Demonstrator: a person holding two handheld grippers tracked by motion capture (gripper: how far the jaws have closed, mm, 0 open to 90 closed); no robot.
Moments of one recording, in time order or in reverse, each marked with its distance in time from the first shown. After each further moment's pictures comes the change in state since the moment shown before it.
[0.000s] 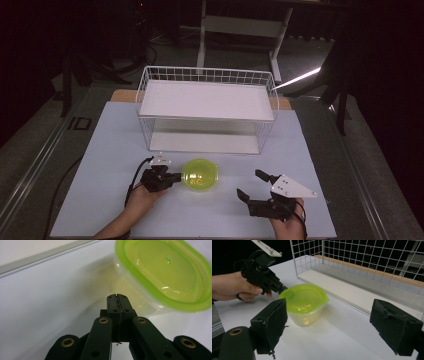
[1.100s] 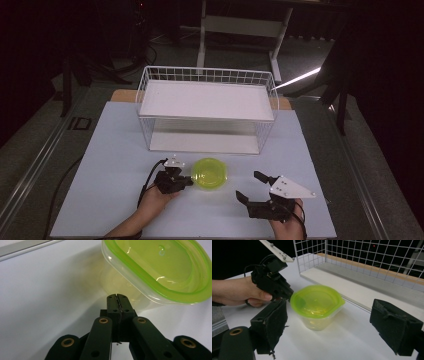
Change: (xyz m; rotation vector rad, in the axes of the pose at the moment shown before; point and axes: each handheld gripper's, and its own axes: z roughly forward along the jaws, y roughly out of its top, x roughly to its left) left arm -0.020 0.009 0.033 0.025 -0.056 0.012; right arm 0.002 -0.002 0.000 0.013 0.019 -0.001
